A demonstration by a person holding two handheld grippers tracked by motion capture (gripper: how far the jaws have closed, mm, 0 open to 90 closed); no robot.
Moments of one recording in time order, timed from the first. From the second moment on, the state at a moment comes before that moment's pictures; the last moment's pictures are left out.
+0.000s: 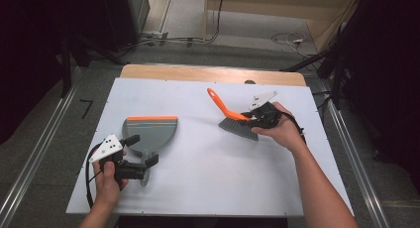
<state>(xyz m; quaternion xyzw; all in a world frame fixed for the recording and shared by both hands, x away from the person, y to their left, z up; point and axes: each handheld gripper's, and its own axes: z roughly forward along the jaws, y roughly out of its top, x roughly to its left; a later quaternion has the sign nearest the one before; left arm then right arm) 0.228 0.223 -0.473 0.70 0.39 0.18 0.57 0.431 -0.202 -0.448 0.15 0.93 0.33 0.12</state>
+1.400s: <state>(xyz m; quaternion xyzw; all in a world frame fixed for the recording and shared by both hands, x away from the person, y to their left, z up) 0.228 0.223 -0.473 0.70 0.39 0.18 0.57 0.415 -0.199 -0.419 0.13 0.93 0.33 0.11</state>
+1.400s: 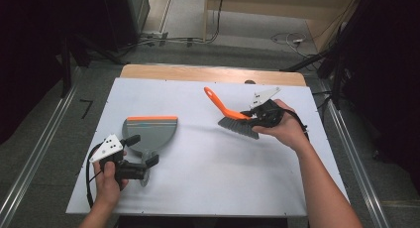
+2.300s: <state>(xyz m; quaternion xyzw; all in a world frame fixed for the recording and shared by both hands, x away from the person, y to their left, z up) 0.227 0.224 -0.473 0.70 0.39 0.18 0.57 0.406 -0.205 -0.418 0.18 0.91 0.36 0.12</state>
